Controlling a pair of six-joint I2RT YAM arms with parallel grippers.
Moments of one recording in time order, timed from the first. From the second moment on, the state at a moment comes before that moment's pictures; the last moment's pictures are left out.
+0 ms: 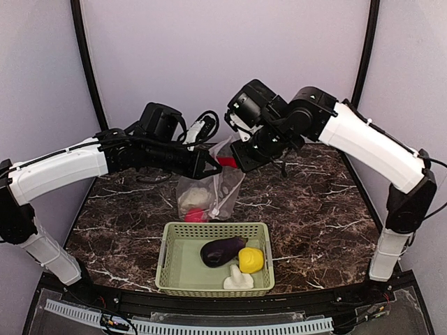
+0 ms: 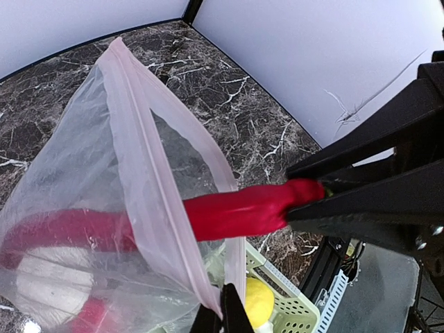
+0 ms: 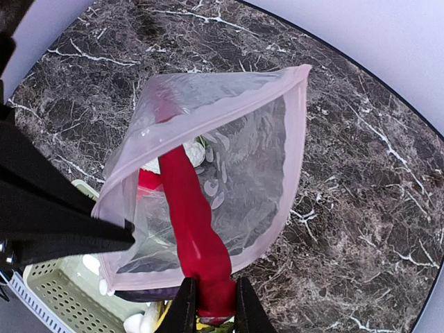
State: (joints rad) left arm -0.86 1.51 1.41 -0.48 0.25 -0.36; right arm 1.07 1.80 2.07 -1.22 0.31 0.37
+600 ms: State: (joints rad) left arm -0.87 1.50 1.34 -0.37 0.27 -0.43; right arm 1.07 1.91 2.10 -1.16 0.29 0.49
